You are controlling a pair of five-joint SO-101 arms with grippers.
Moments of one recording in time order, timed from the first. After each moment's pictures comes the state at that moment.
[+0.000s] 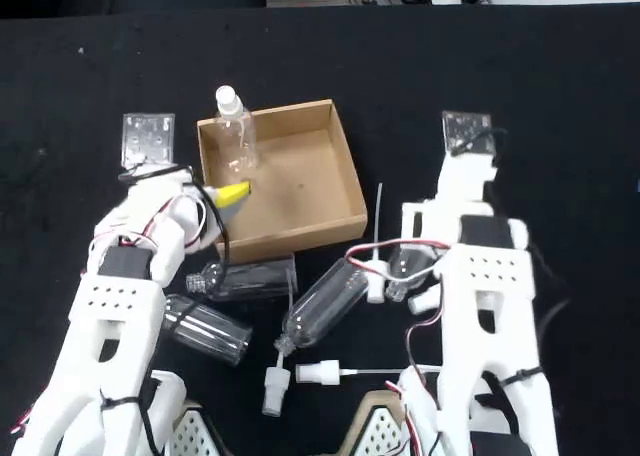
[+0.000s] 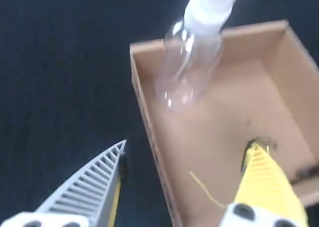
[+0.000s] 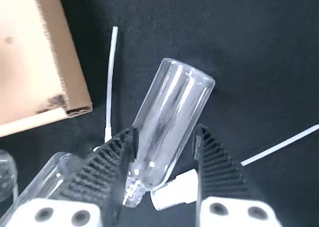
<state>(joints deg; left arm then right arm) -0.6 -45.8 60.2 32.7 2.8 5.6 -35.6 48.2 61.4 0.1</state>
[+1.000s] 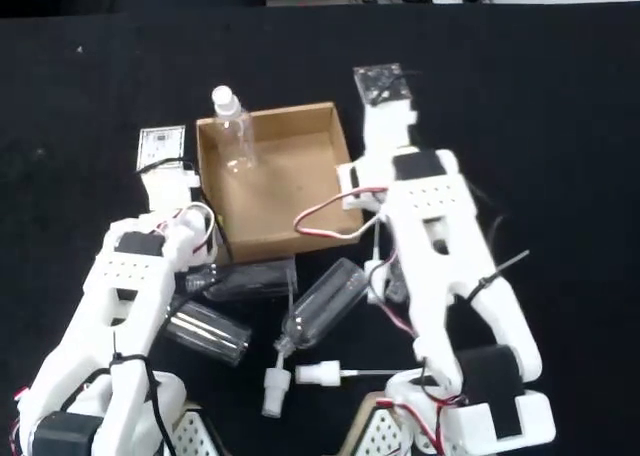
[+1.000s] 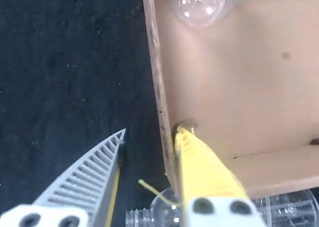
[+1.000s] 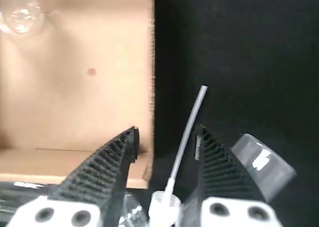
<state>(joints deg) 0.0 -32.1 59.6 36.0 6.5 -10.5 -11.0 27.7 58.1 -1.0</state>
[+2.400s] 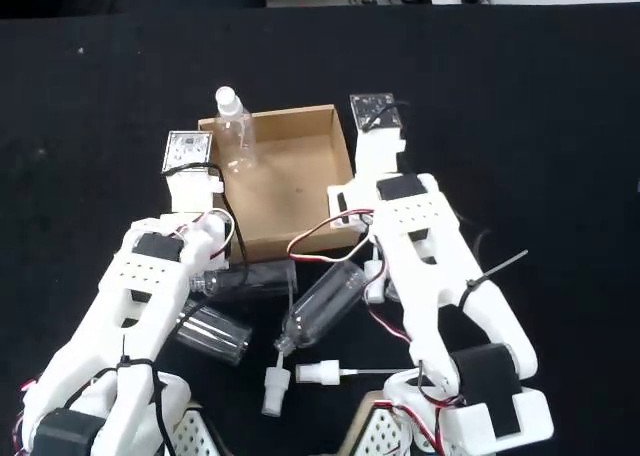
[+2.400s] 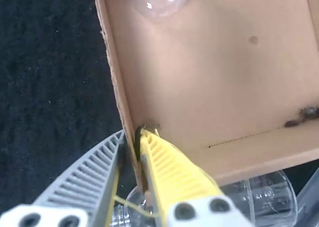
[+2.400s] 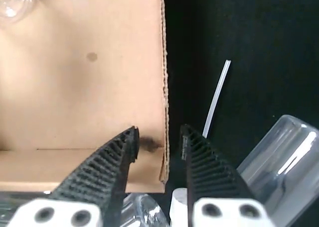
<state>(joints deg) 5.7 -32.1 59.6 36.0 6.8 -12.9 -11.0 38.3 50.2 -8.3</state>
